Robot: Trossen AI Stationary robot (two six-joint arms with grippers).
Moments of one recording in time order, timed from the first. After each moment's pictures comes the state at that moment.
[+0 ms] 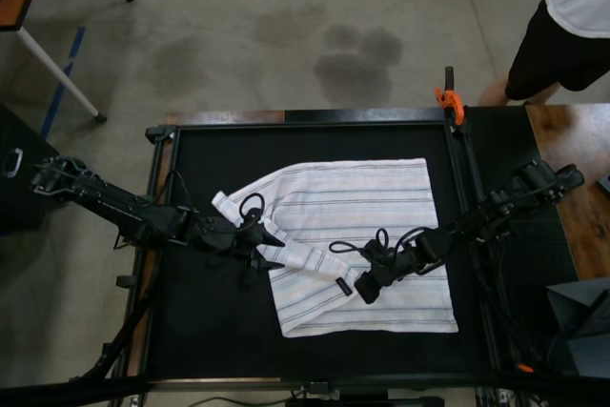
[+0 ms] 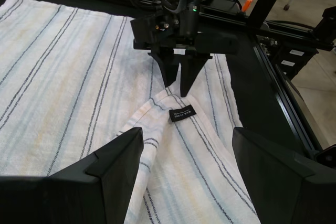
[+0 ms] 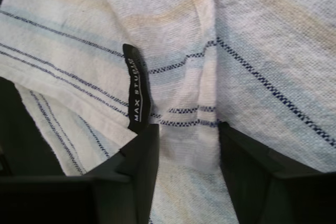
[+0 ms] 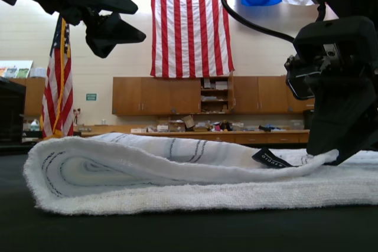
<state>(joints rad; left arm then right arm) -0.34 1.20 0.68 0.11 -0.21 -0.32 0.41 1.59 0.63 0.06 0.10 1.28</state>
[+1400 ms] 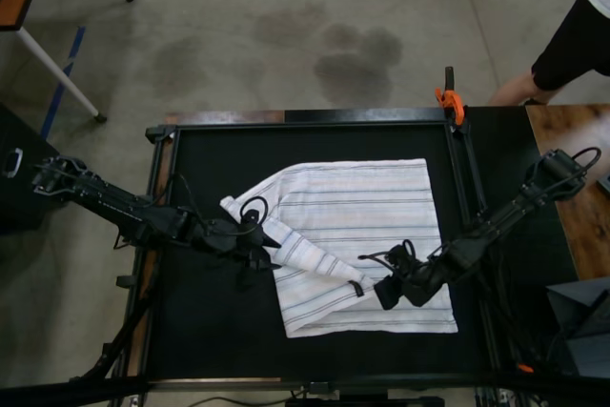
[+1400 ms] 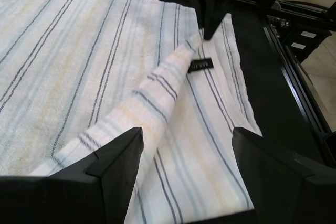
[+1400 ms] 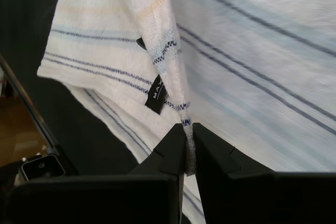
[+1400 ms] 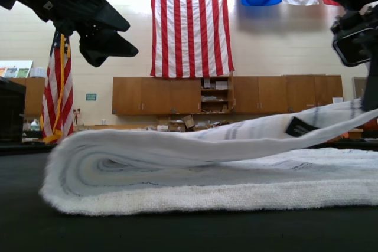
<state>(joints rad) -0.34 1.20 0.66 0.06 -0.21 -0.34 0.64 1.35 0.63 -0.19 0.32 1.65</state>
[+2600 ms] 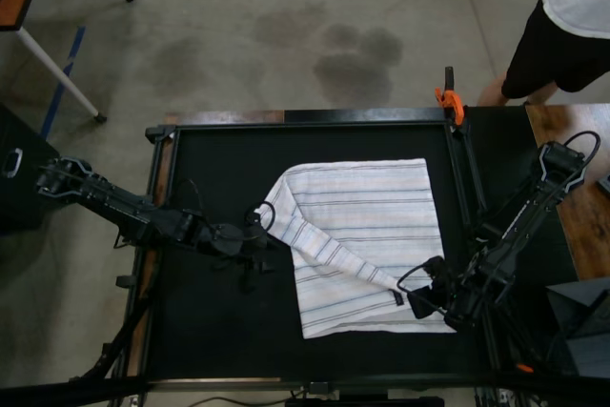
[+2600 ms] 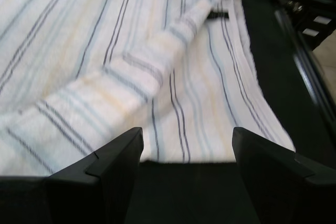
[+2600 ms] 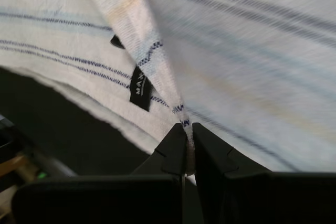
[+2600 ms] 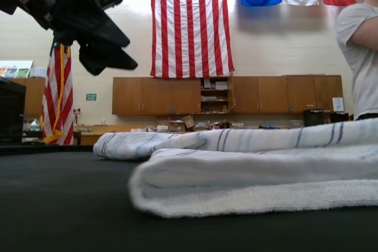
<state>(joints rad) -0.34 1.26 0.66 0.05 -0.21 -0.37 0.96 1.29 0.69 -0.61 0.33 2.18</state>
